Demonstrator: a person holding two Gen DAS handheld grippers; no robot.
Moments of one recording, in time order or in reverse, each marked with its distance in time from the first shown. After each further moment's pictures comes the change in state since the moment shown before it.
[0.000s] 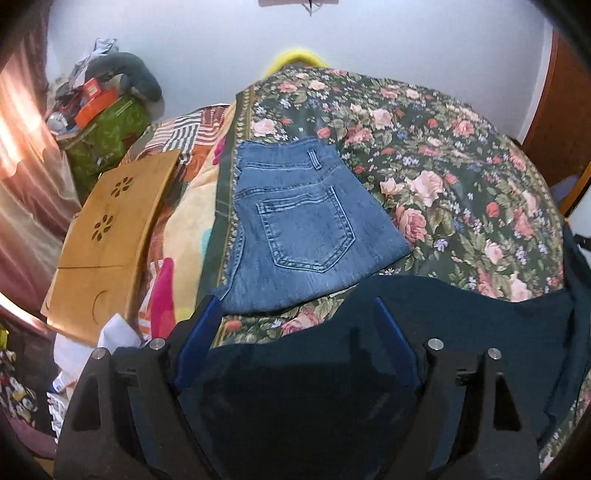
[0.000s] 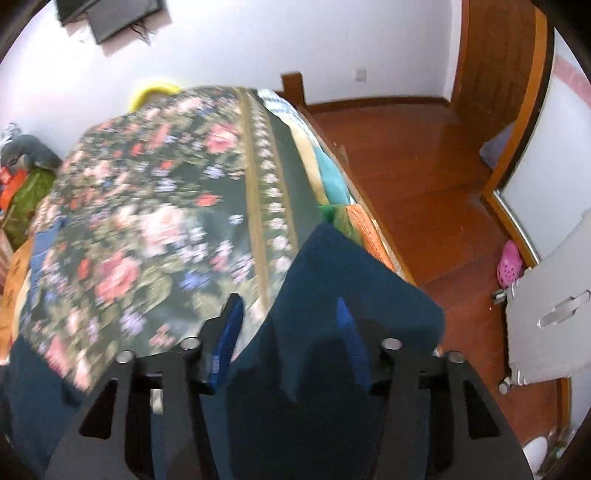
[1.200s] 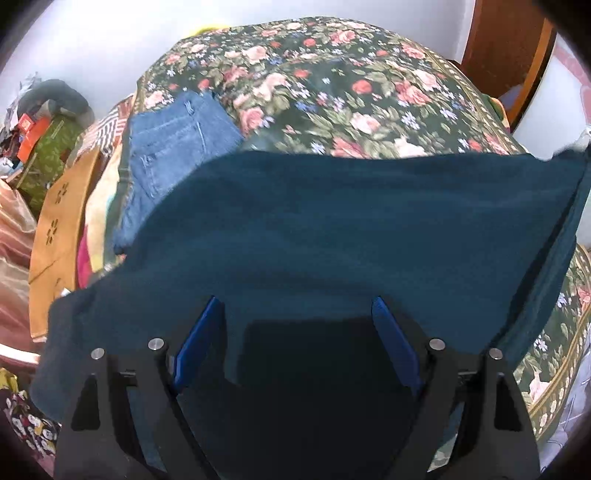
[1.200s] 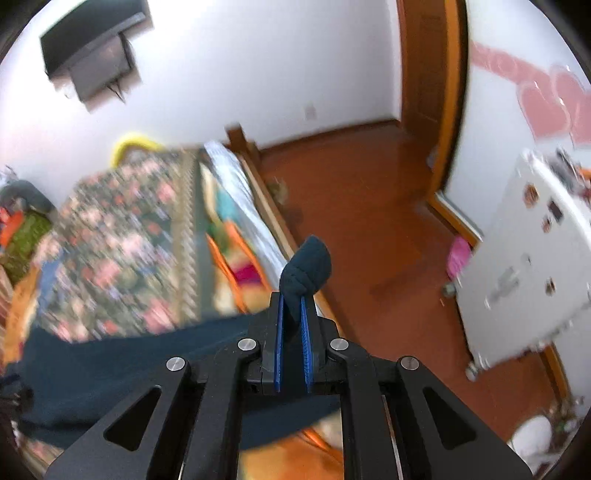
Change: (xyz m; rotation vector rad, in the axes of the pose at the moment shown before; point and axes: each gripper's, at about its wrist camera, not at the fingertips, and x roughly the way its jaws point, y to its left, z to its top) left arm -0.030 -0.128 -0.097 0.239 0.150 -0.122; right arm -0.131 -0.121 -0.075 0.105 -0.140 -0.066
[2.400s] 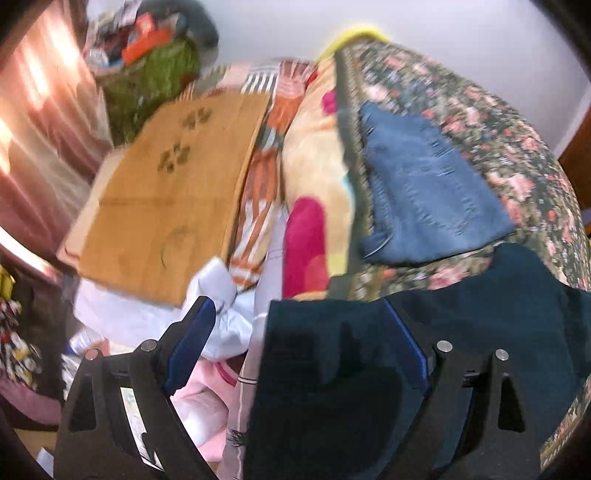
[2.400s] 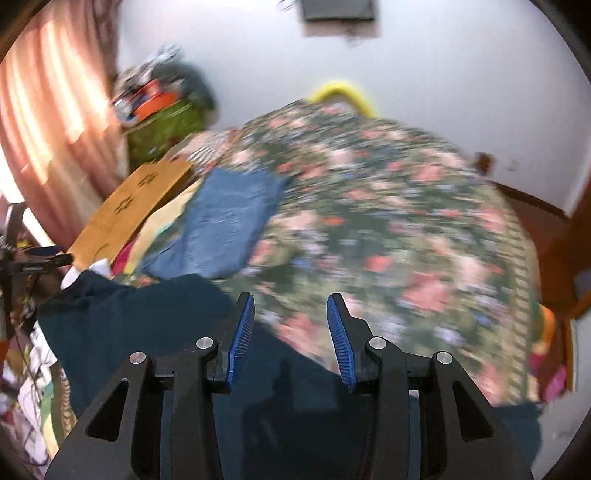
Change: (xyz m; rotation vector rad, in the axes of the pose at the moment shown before) left arm -0.007 0.326 -0.038 -0.434 -0.011 0.116; right arm 0.020 0.409 -0.035 -0.572 0.040 0.486
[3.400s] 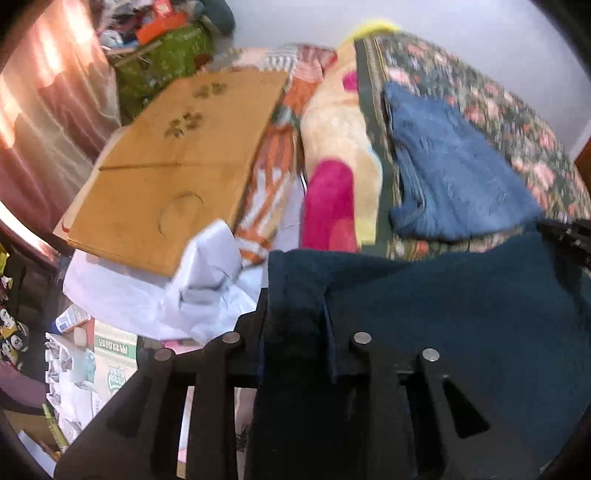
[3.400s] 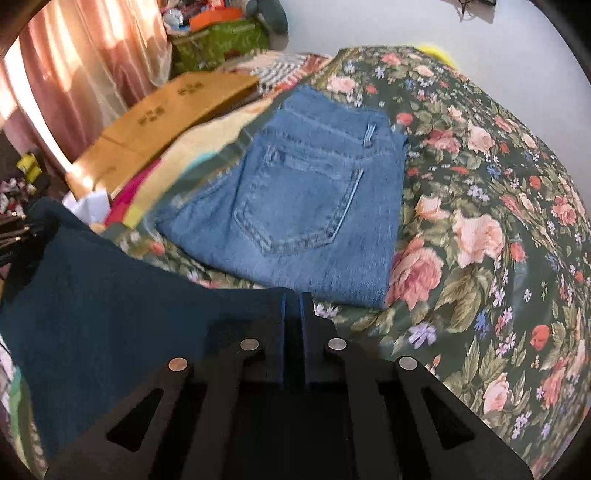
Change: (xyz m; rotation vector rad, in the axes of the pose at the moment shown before) left arm 0.032 0.008 -0.036 -0.026 0.007 0.019; right arm 0.135 0.090 0.017 -0.245 0.243 0.047
